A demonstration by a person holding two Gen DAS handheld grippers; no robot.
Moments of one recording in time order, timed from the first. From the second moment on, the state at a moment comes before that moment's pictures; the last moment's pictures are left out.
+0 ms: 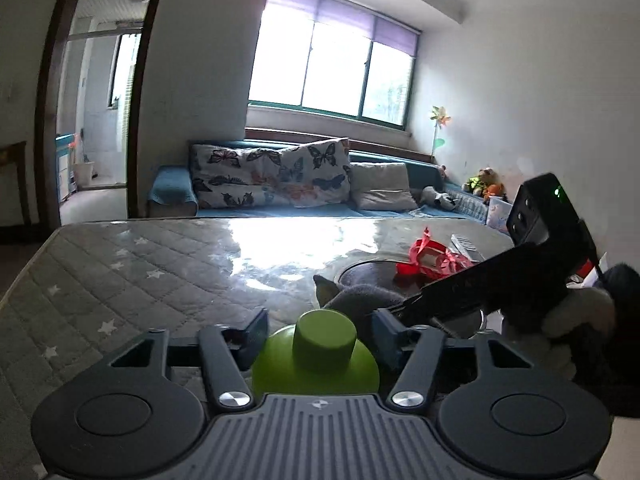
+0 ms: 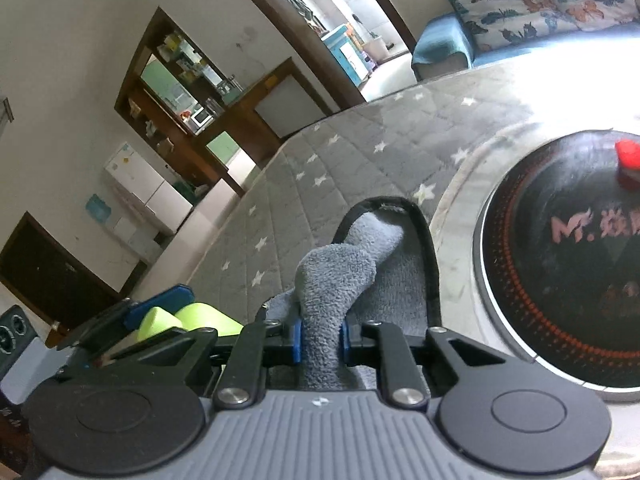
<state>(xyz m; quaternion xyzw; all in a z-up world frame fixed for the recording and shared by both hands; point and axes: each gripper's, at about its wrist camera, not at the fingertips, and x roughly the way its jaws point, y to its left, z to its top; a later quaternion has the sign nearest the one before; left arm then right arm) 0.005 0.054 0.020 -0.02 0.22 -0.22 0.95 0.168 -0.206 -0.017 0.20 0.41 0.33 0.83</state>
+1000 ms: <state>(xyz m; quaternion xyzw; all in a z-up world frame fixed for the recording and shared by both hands) 0.002 0.042 -0.018 0.00 0.27 -0.19 0.94 0.168 -0.170 -0.011 0.26 0.39 0.39 0.79</state>
